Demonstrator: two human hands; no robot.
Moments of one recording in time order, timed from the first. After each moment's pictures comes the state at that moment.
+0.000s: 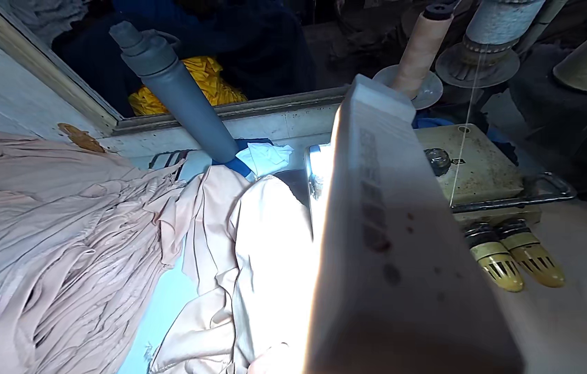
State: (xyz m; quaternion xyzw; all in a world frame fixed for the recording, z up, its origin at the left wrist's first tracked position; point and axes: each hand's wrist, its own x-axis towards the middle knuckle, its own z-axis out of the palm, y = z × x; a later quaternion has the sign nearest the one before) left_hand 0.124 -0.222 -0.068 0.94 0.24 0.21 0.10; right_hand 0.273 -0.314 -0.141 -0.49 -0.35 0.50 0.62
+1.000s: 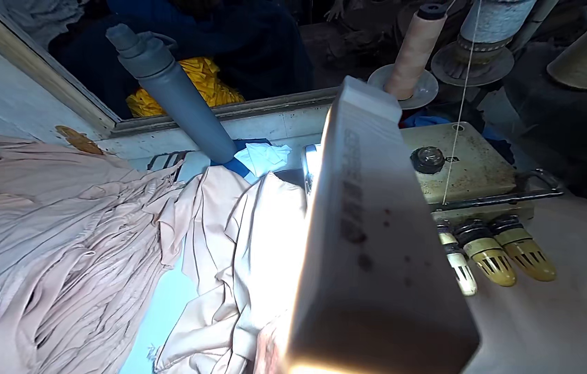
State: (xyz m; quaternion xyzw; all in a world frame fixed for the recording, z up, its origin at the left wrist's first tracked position) left_hand 0.144 -0.210 -0.077 0.92 0.29 0.26 0.06; right_hand 0.265 -0.293 -0.127 -0.50 -0.31 0.43 0.69
